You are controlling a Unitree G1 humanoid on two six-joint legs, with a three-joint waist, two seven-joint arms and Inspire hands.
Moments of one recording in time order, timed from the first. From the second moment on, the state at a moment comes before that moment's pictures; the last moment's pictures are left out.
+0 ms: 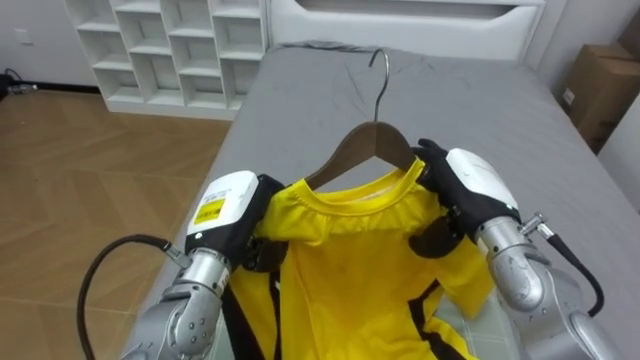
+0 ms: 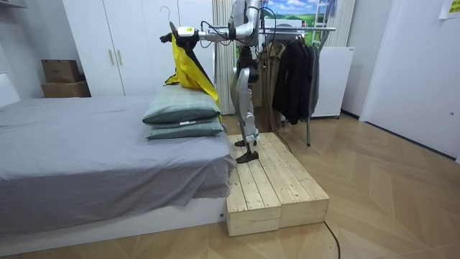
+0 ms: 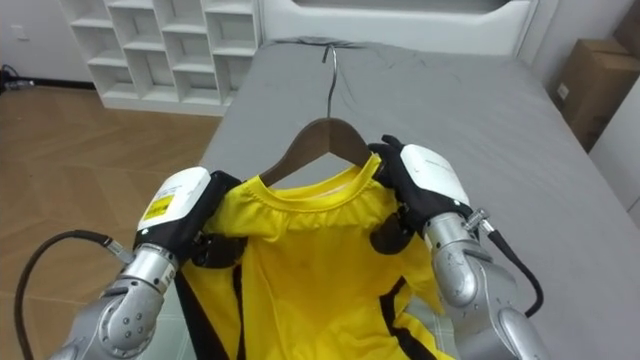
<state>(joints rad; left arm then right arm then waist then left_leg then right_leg) -0.27 0.29 -0.28 0.18 0.67 0.05 0.10 -0.39 -0.34 0.16 0.31 -0.66 0.05 0.02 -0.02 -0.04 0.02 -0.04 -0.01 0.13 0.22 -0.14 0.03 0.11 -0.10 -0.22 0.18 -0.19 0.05</state>
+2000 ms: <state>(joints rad) -0.26 0.25 -0.30 0.19 0.66 0.06 0.10 -0.39 -0.34 0.21 0.38 -0.66 0.09 0.06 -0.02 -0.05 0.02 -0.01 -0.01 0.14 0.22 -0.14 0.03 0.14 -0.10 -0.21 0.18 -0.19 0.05</state>
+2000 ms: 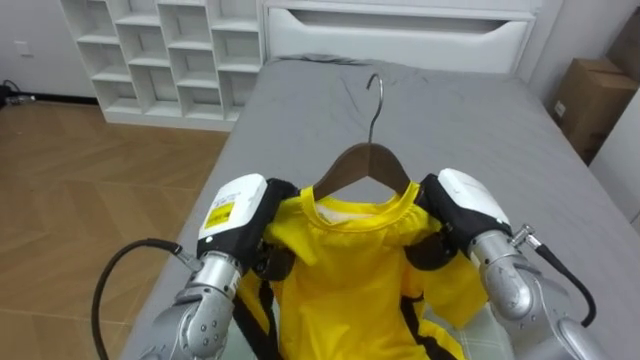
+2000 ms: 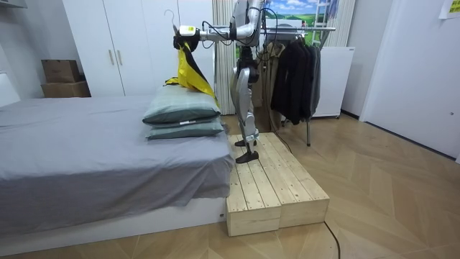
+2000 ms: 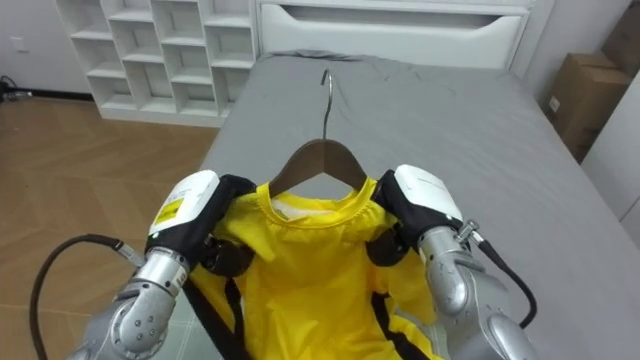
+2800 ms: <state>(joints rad) -0.24 0.22 -0.30 0.19 0.62 0.04 0.07 -0.39 -0.30 0.22 0.38 -0.72 0.08 0.17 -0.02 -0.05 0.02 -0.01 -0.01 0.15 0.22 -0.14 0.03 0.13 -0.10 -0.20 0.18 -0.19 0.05</state>
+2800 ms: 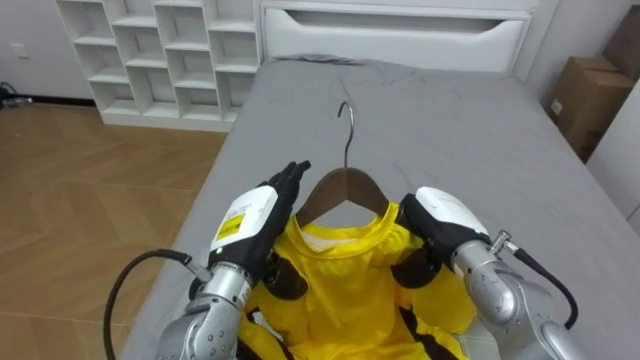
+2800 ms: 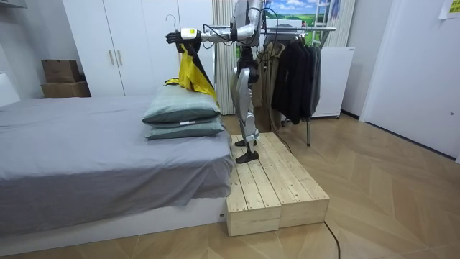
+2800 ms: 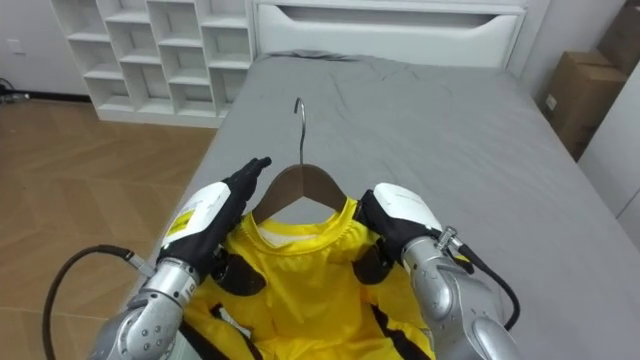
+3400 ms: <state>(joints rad) -0.23 0.24 -0.26 0.16 0.60 0.00 0.07 -0.39 -0.31 0.17 0.42 -0.66 0.04 0.15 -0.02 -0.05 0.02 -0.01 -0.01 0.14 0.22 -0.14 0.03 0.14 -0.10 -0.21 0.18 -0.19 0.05</state>
